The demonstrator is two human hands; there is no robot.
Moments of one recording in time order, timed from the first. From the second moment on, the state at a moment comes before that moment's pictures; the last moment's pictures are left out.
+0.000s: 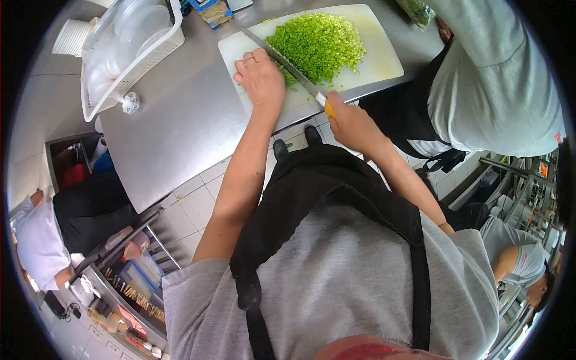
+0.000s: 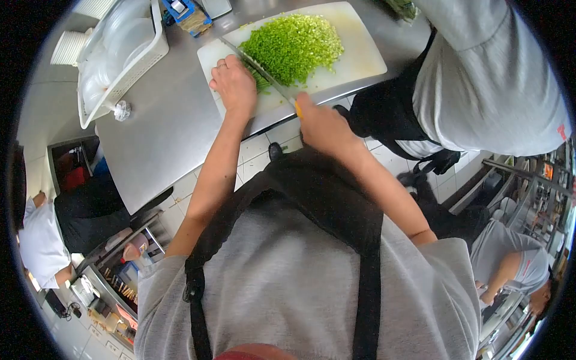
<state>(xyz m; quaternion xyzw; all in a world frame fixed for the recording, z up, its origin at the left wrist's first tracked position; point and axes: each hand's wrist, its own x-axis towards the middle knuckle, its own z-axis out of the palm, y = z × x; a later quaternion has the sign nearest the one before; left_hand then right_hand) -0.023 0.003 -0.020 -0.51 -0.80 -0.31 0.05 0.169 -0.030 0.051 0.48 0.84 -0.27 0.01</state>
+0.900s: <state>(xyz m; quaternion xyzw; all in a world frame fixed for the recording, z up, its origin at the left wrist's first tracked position) -0.022 0.005 -0.019 -0.51 -0.80 -0.30 0.06 0.174 -0.024 0.067 0.46 0.81 -0.36 -0.03</state>
